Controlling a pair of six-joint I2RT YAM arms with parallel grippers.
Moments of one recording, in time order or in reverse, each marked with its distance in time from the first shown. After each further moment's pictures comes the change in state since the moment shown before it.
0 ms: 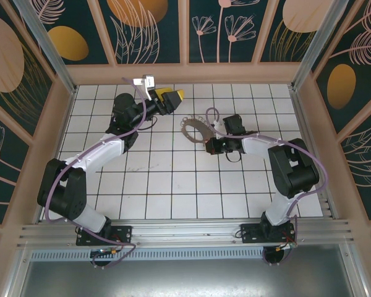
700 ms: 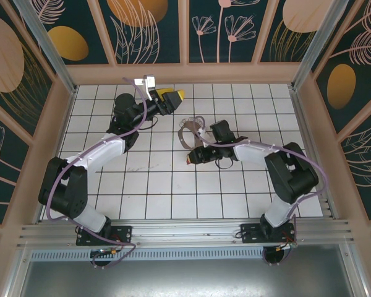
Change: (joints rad) left arm 0.000 0.015 0.000 0.023 0.023 -0.027; right arm 0.145 -0.064 -0.032 0.029 -0.168 0.029
